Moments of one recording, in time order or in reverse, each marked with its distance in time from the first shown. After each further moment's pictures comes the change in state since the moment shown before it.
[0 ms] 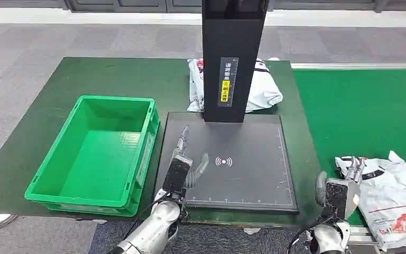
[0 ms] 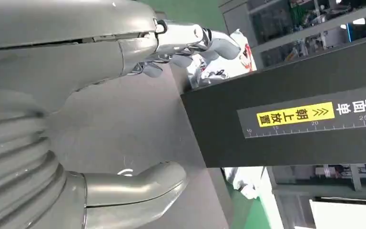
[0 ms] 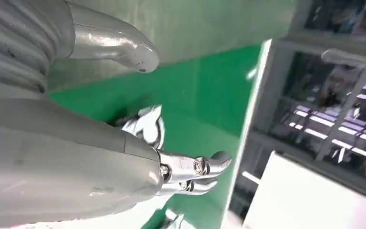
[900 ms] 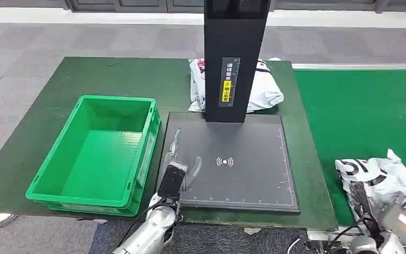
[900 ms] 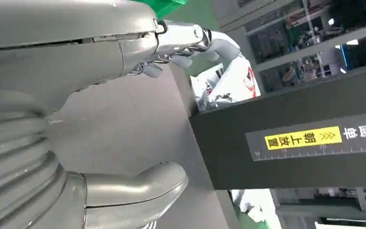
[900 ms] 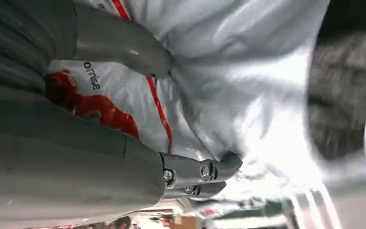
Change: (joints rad) left arm 0.062 0.034 0.018 -0.076 -0.047 0.046 0.000; right arm -0.169 -0.168 -0.514 0.464 0.973 0.008 0.575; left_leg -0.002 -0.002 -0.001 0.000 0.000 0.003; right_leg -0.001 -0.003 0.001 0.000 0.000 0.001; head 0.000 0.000
